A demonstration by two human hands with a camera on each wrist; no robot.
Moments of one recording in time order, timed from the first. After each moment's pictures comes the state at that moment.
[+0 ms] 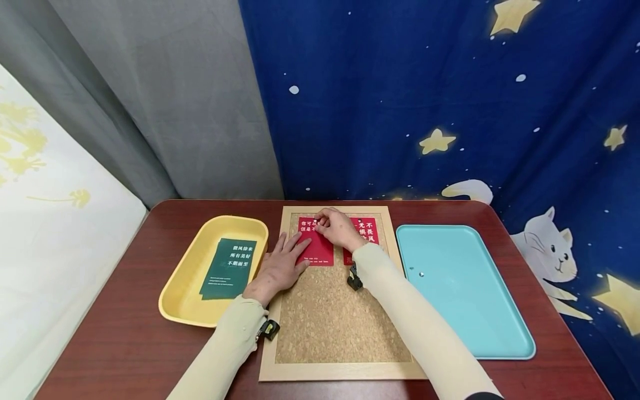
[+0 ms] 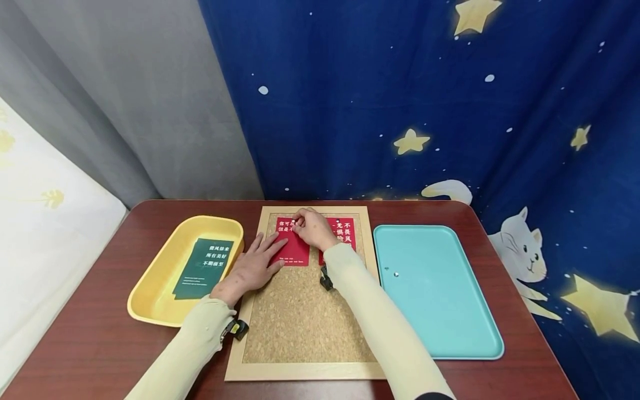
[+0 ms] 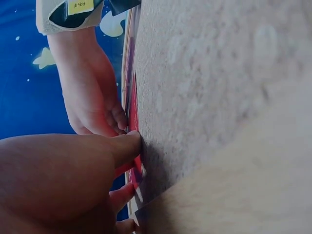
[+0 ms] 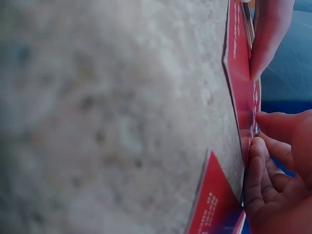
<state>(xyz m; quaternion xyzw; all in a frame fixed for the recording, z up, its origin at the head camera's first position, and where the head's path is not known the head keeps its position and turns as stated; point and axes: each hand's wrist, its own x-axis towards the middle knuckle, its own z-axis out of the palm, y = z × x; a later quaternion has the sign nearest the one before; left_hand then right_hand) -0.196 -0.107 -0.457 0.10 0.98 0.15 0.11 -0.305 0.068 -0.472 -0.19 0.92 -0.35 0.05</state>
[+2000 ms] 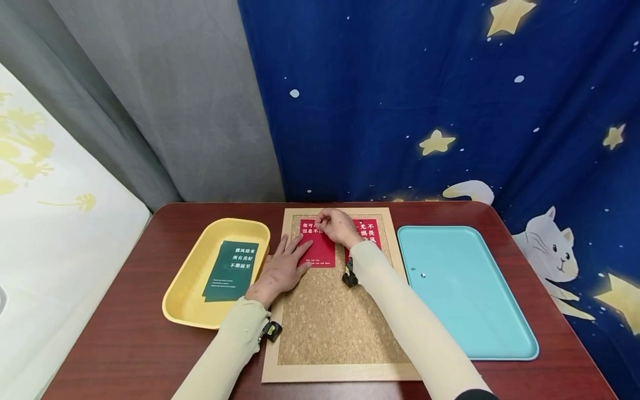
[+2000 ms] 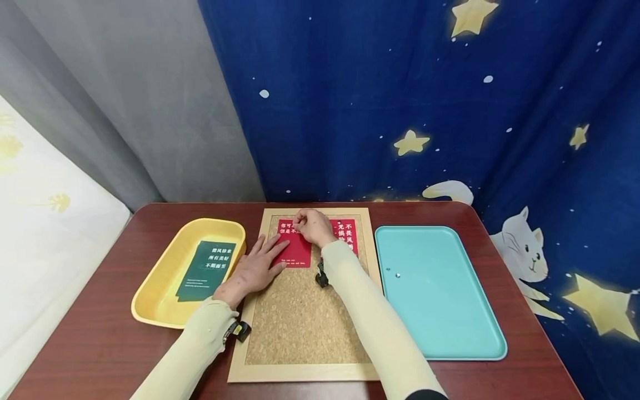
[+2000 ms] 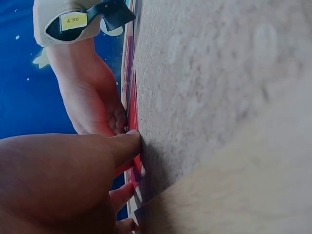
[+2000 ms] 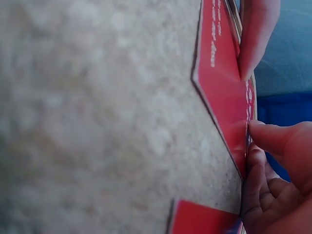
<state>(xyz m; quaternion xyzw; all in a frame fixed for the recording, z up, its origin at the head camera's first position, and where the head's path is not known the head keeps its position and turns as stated) -0.193 -0.108 -0.458 0.10 0.98 0.15 0.11 -0.309 0.062 -0.470 -0.14 0.92 -0.37 0.06</state>
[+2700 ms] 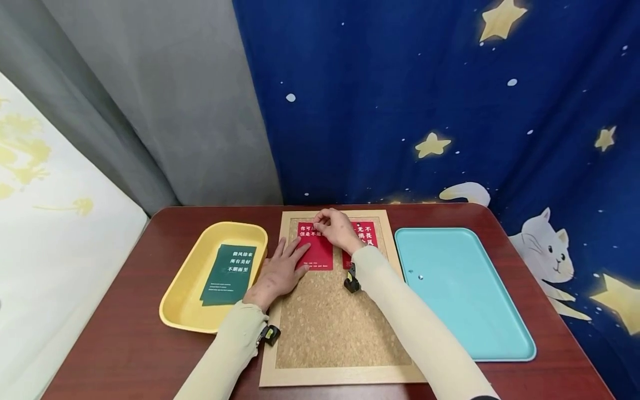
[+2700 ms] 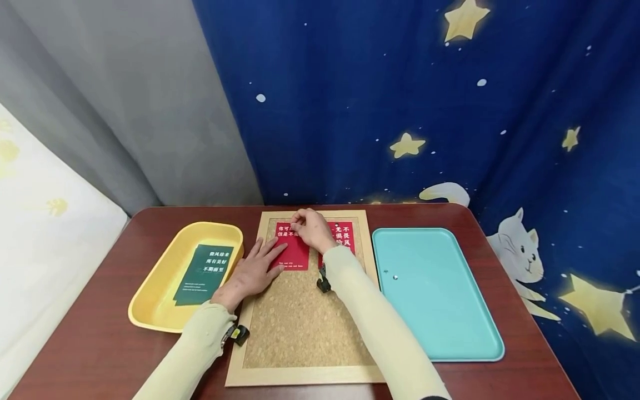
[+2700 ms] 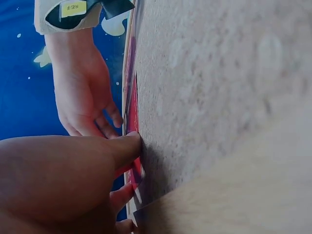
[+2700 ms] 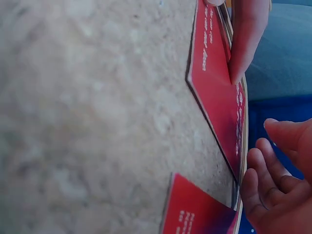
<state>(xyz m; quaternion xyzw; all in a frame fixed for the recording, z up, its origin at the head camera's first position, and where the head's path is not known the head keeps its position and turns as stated) -0.192 -0.107 -0.456 0.10 0.98 0.15 0.11 -0.303 0.070 -0.465 -0.16 0.88 -0.44 0.04</state>
